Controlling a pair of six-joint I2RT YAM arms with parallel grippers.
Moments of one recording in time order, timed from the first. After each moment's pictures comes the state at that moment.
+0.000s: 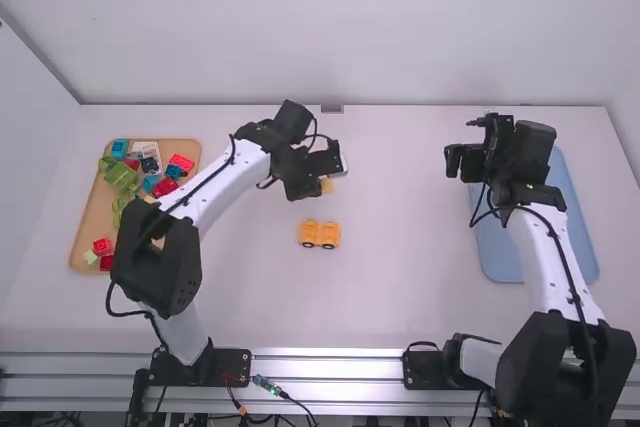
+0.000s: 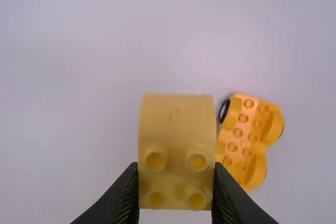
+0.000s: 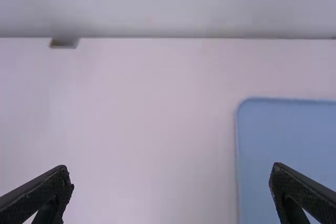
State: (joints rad) left arm -0.41 1.84 1.47 -0.85 0.29 0.86; right arm -0.19 1.35 0.98 -0.32 -0.27 -0.14
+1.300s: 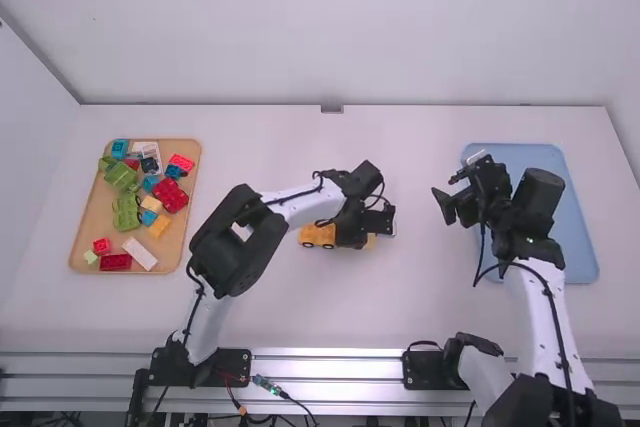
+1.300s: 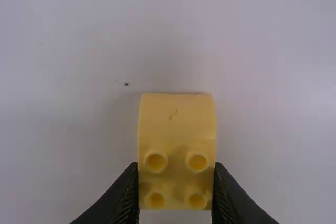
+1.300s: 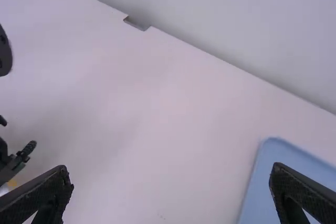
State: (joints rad) left arm -0.71 2.13 1.46 -0.71 0.24 0.83; right arm -0.27 1.09 0.67 -0.20 -0.62 -0.60
